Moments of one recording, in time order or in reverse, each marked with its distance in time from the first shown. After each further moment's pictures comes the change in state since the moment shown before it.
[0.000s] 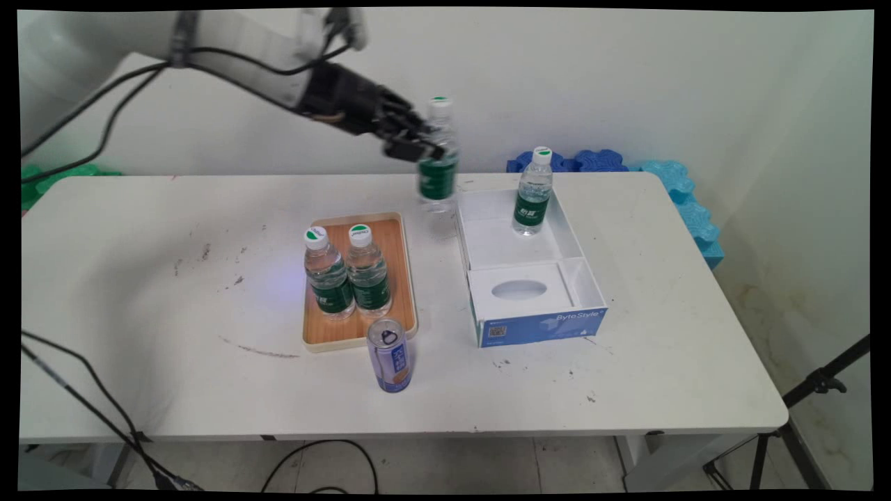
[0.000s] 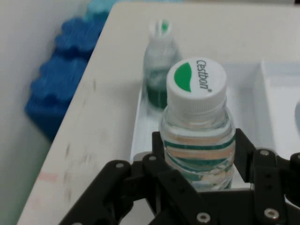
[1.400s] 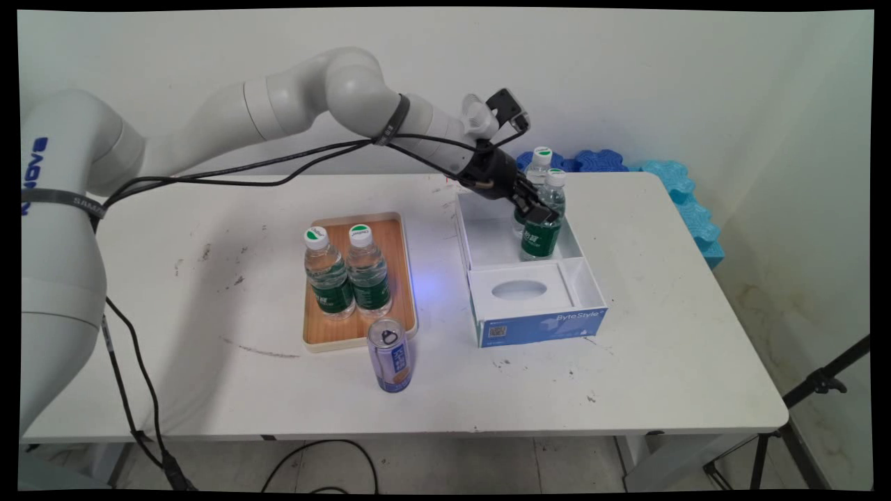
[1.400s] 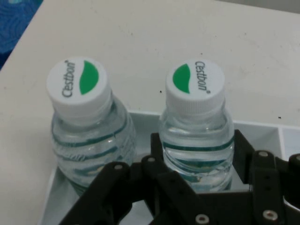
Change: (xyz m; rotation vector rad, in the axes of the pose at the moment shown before) arm 0.040 0.043 0.231 -0.065 -0.075 -0.101
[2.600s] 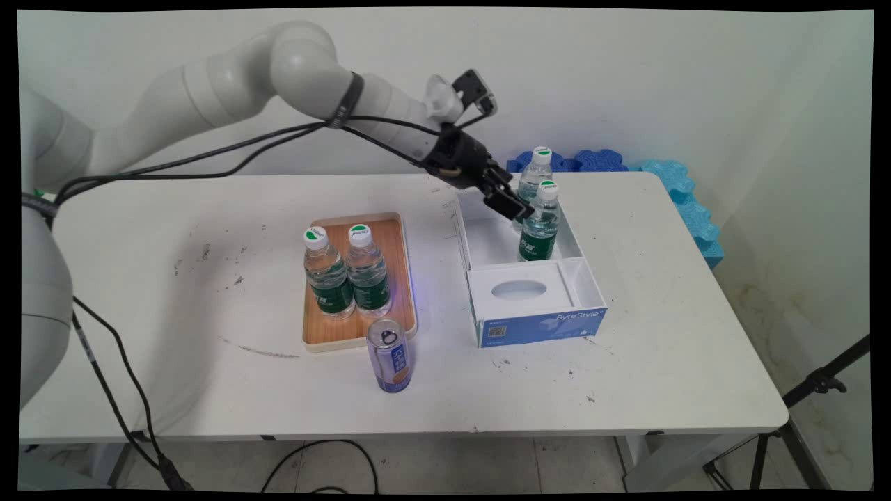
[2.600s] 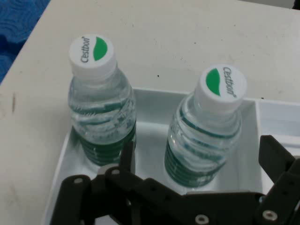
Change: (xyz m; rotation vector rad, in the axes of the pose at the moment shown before) arm -0.005 0.005 -0.058 0.008 -0.004 0.000
